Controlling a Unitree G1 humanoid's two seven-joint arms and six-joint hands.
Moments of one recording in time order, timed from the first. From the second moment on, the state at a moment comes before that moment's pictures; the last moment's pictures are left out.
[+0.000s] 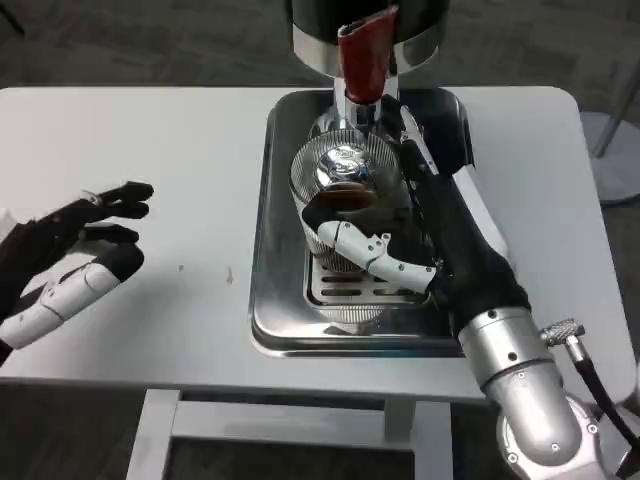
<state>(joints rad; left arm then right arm) -0.20 0.64 0.29 0.13 0.01 -0.39 -0.38 -0.45 -0.05 0.17 -0.07 -0.29 0.07 -0.02</state>
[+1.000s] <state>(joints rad) -0.19 0.66 0.29 0.13 0.01 -0.39 -0.39 -0.46 -0.05 0.21 -0.05 -0.37 0.07 -0.05</state>
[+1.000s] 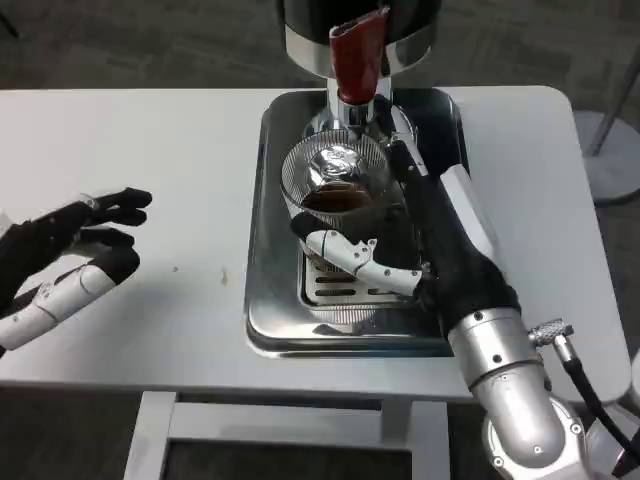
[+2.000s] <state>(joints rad) -0.17 0.67 0.30 0.11 0.01 -0.39 -0.39 -0.46 -0.05 0.25 -0.09 -0.48 0.14 -0.07</state>
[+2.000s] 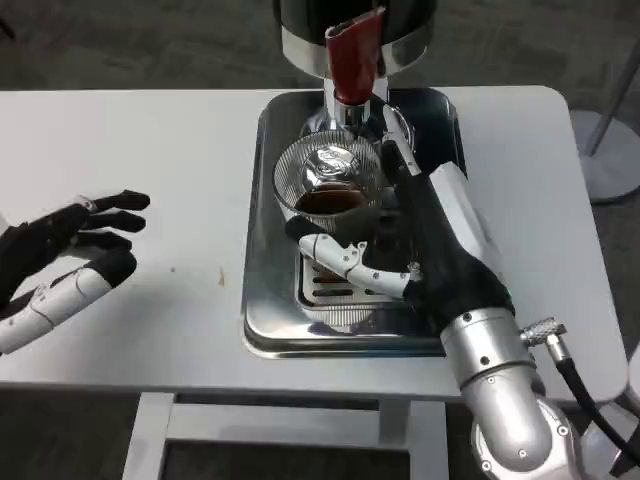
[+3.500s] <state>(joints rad) -0.20 0.69 0.30 0.19 0.00 -0.39 -0.40 -0.47 0.01 0.28 -0.01 -0.49 0.14 -0.15</state>
